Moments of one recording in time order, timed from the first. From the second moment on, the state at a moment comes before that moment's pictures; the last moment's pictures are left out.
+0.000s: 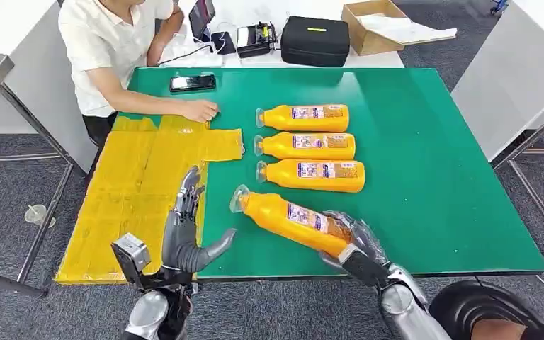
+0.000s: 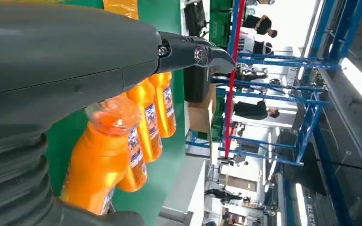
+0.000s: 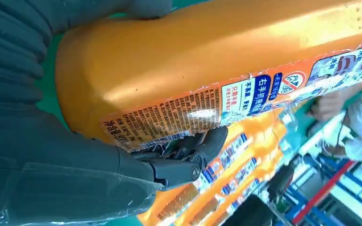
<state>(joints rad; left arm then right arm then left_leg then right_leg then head) -0.11 -0.24 -0.38 -1.32 0.10 -0.05 -0.54 -0.08 -0.22 0.30 -1.13 0.49 0.09 -0.64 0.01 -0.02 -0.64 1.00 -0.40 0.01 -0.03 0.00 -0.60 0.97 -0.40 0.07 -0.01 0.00</state>
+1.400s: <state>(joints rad) -0.15 -0.24 -0.42 -1.25 0.37 -0.31 -0.46 -0.10 0.00 0.43 -1.33 0.32 0.15 -0.70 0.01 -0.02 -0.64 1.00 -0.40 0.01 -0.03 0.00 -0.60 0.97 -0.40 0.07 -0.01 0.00</state>
